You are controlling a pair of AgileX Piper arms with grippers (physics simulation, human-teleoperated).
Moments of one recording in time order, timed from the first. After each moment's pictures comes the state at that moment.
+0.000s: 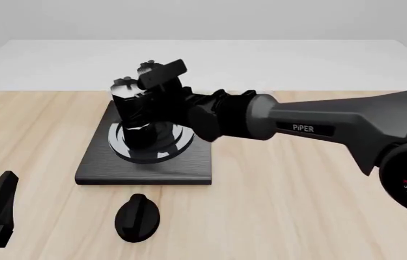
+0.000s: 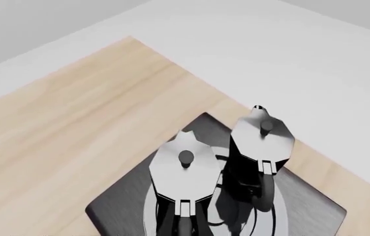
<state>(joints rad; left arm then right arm) 0.00 0.00 0.00 0.00 0.00 0.80 2.03 -1.47 -0.12 0.02</state>
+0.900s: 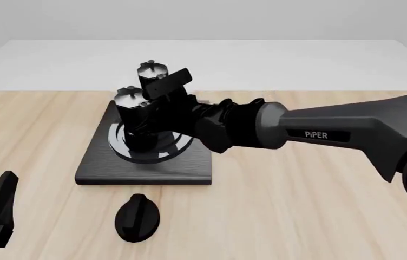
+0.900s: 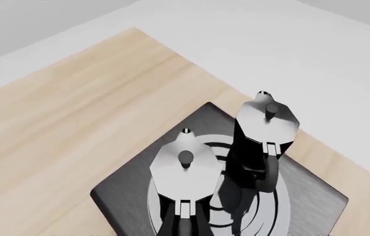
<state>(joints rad) 0.00 0.00 0.00 0.00 0.00 0.81 1.98 -1.35 -0.17 0.06</state>
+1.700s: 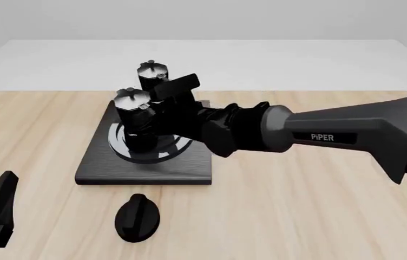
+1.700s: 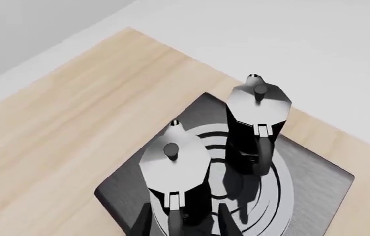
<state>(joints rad) 0.00 0.00 0.00 0.00 0.00 0.81 1.96 -1.30 -0.19 0.13</state>
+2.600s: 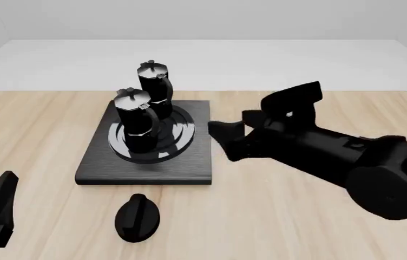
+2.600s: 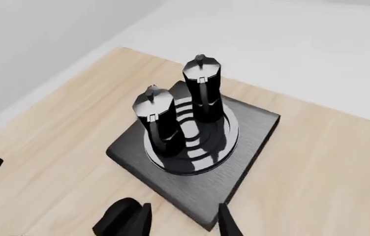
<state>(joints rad) 0.00 0.00 0.00 0.00 0.00 0.72 1.25 -0.65 -0.21 0.20</state>
